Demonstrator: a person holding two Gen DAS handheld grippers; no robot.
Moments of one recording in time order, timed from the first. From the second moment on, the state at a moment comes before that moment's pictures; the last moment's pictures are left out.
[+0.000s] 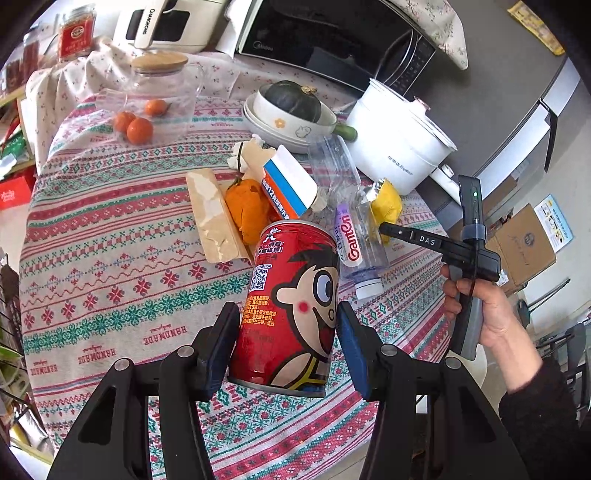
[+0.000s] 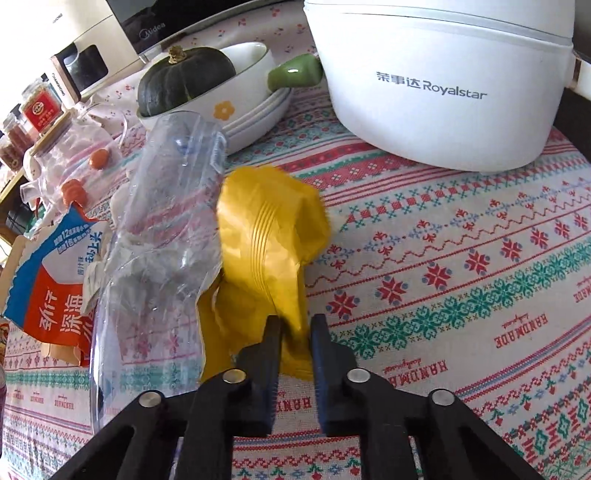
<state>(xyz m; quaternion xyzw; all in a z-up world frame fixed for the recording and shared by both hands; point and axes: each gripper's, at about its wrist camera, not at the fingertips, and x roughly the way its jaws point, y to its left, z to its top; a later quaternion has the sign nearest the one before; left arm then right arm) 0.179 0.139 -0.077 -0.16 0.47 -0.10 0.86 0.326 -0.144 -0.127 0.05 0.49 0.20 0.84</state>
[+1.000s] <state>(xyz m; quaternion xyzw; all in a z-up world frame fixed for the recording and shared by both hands) 0.135 0.027 -0.057 -0.09 0.46 -0.20 0.86 0.129 -0.237 -0.038 0.04 0.49 0.14 0.86</state>
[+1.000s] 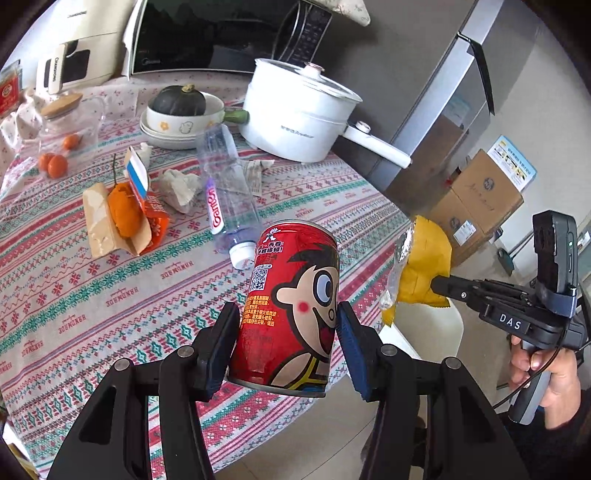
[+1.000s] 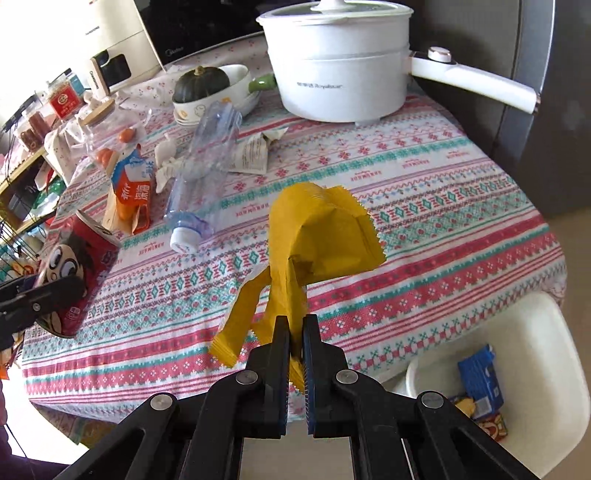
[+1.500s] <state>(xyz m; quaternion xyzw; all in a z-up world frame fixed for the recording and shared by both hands) 0.147 -0.027 -0.071 -0.07 0.47 -0.23 0.85 0.119 -0.302 -0.037 0.06 0.49 0.08 0.87</state>
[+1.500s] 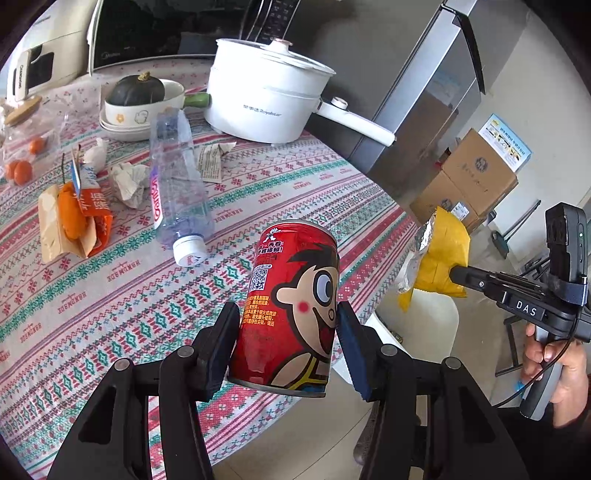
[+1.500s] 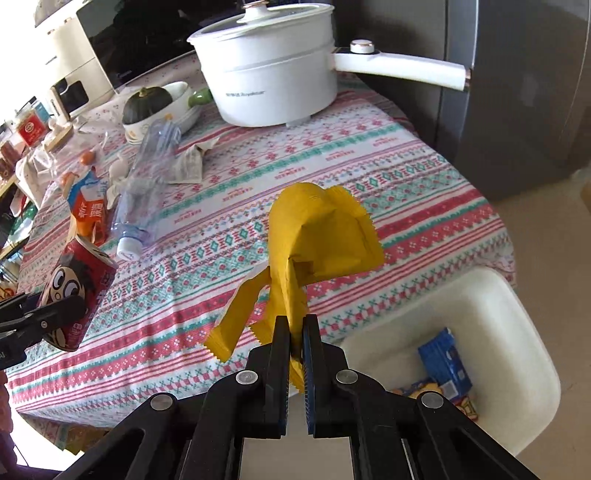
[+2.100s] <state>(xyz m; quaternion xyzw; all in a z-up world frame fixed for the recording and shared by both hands) 0.137 -0.153 -0.094 -0.02 0.49 -0.32 0.81 0.087 -0.411 -0.075 0.10 0.57 -0.03 0.82</state>
